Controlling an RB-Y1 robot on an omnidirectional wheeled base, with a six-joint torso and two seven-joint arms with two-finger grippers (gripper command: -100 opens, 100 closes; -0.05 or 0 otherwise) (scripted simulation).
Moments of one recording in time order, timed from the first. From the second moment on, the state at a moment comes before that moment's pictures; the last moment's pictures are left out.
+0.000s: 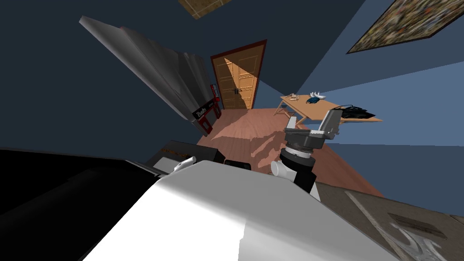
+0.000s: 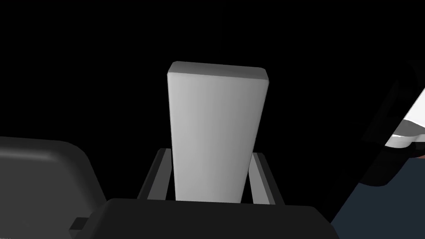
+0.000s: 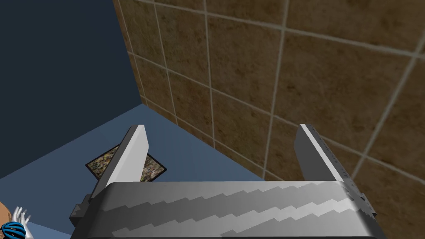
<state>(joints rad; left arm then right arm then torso) 0.13 0.56 0.14 -0.71 0.78 0.84 0.81 0.46 -0.01 0.04 -2.39 0.04 -0.54 -0.15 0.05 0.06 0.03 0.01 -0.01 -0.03</state>
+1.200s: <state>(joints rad) 0.02 0.58 0.27 -0.54 0.72 0.85 0.50 0.46 -0.01 0.04 -2.39 0.04 -0.54 -0.15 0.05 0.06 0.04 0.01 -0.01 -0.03</state>
